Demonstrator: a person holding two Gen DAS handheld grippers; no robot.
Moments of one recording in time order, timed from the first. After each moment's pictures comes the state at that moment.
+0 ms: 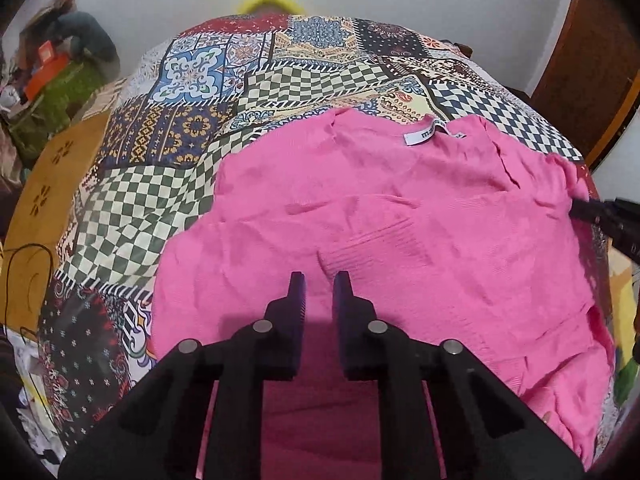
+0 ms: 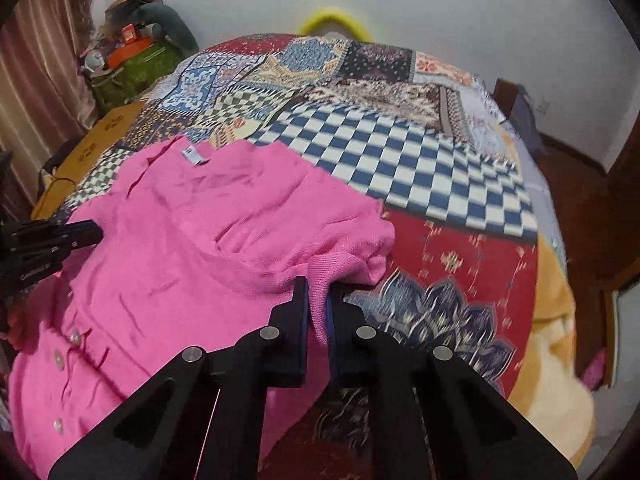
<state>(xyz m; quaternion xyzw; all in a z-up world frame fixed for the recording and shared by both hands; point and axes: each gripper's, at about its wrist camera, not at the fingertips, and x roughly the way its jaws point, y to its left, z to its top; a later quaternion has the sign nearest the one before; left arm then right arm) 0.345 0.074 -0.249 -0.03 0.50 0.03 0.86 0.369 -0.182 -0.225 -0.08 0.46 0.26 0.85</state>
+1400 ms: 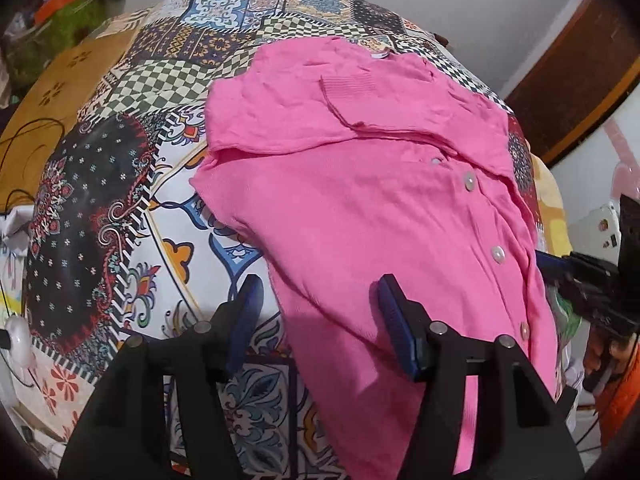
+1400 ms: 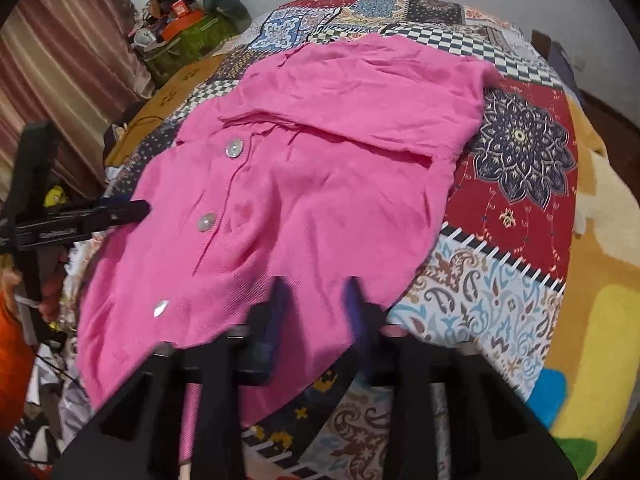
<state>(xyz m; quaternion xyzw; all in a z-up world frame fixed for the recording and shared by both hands) 0.179 0.086 -0.228 -0.13 0.54 -0.02 0.83 0.217 -0.176 -0.232 -0.04 0.51 0.33 0.79</state>
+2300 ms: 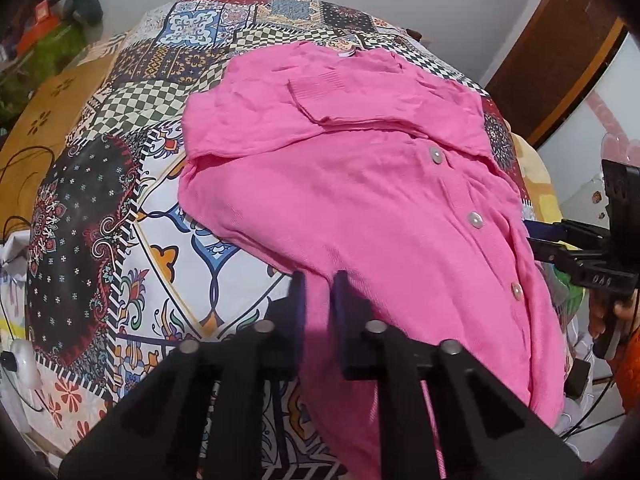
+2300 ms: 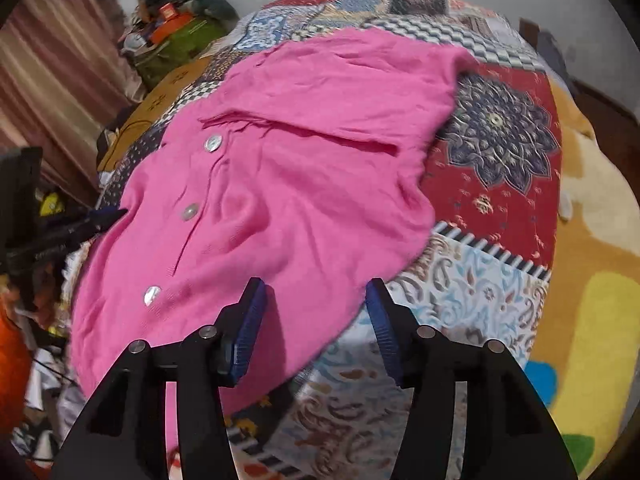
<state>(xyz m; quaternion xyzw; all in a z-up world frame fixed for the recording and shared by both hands) 0.168 0.070 -0.227 -0.09 0.52 -0.05 0.85 0.211 -0.188 -0.237 -0.04 0.52 0.32 0.79</state>
